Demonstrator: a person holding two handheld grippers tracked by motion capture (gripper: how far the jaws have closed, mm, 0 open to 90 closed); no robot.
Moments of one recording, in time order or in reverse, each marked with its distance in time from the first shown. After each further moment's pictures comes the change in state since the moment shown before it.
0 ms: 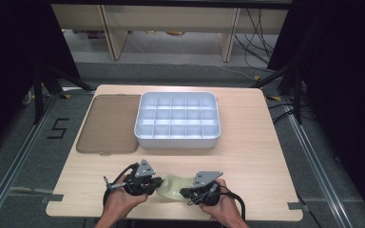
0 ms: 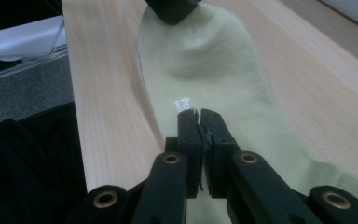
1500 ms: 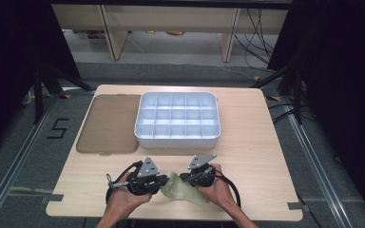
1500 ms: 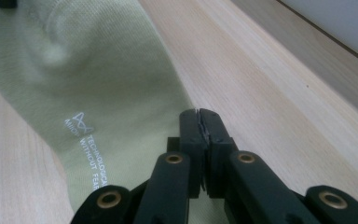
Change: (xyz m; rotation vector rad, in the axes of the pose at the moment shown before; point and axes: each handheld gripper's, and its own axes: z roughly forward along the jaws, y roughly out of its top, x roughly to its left) left arm -0.015 0.021 -0.011 -0.062 -0.027 0.049; right arm -0.046 0.016 0.025 0.043 -0.056 0.063
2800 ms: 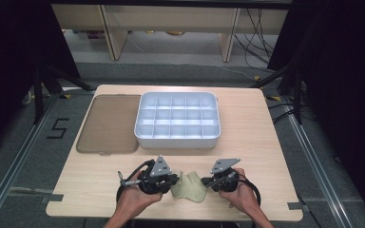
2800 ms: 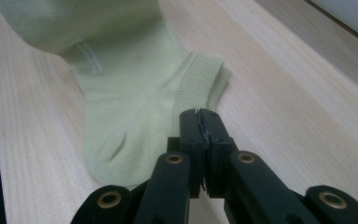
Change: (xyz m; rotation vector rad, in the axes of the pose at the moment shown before) left arm -0.019 0.022 0.016 0.008 -0.009 0.039; right arm -0.013 -0.036 -0.056 0.060 -0.042 0.025
